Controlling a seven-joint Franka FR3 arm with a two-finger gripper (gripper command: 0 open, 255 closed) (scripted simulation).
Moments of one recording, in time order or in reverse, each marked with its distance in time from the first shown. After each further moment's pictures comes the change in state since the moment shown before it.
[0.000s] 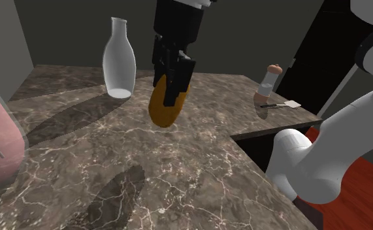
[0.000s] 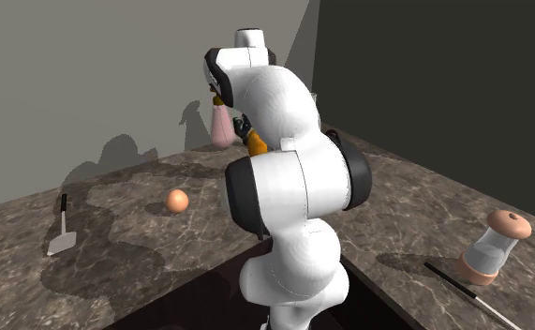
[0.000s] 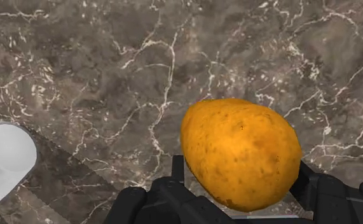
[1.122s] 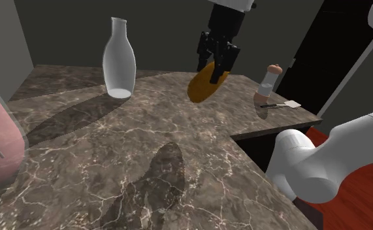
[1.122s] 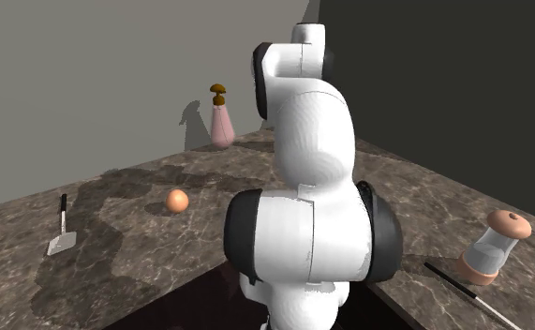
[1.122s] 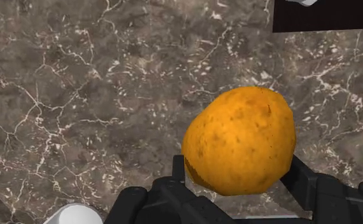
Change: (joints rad) arm -0.067 -0.254 -0.235 -0.165 -0.076 -0.092 -0.287
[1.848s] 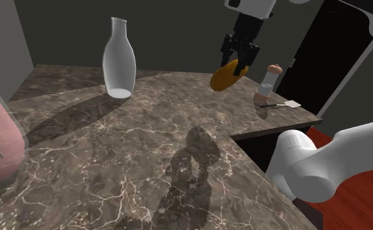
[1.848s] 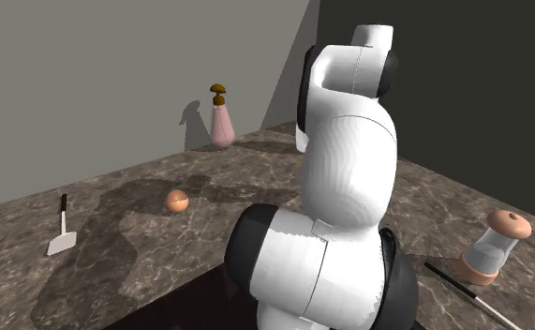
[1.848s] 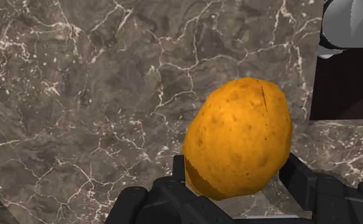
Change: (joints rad) arm -0.068 -0.111 -0.221 -0.040 -0.137 -0.054 -0.257
